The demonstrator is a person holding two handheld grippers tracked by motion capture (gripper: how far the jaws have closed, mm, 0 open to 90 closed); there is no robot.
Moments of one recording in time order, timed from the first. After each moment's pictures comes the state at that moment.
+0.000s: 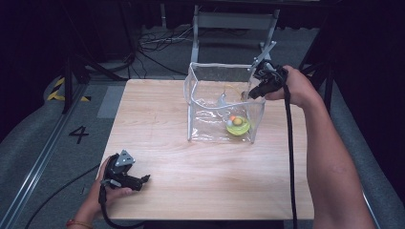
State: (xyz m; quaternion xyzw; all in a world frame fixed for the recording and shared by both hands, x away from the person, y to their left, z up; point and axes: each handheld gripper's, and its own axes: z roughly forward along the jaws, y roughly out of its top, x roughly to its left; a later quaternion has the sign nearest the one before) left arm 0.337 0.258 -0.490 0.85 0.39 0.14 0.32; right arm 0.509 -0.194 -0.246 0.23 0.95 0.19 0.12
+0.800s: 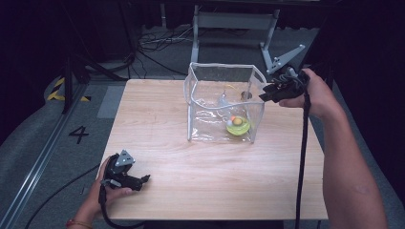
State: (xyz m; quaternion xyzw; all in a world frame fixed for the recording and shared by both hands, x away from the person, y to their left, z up) left arm 0.337 0.258 -0.490 0.85 0.39 0.14 0.32; right arm 0.466 -0.226 -0.228 0.24 0.92 0.25 0.18
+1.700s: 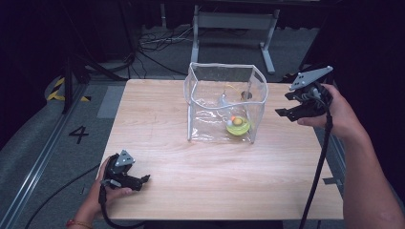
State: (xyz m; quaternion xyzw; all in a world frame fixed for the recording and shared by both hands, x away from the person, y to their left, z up) left arm 0.336 0.258 -0.490 0.85 0.39 0.14 0.32; right arm 0.424 -0.272 -0.248 0.26 0.90 0.25 0.23
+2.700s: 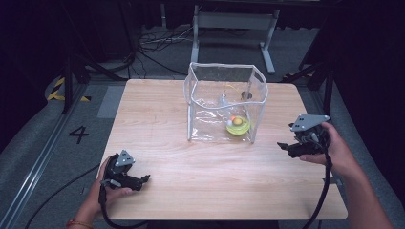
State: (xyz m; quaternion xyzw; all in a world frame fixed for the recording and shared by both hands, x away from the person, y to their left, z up) left arm 0.336 0.258 -0.490 0.85 0.39 0.14 0.32; right arm 0.376 -0.299 -0.345 0.26 0.90 0.25 0.25
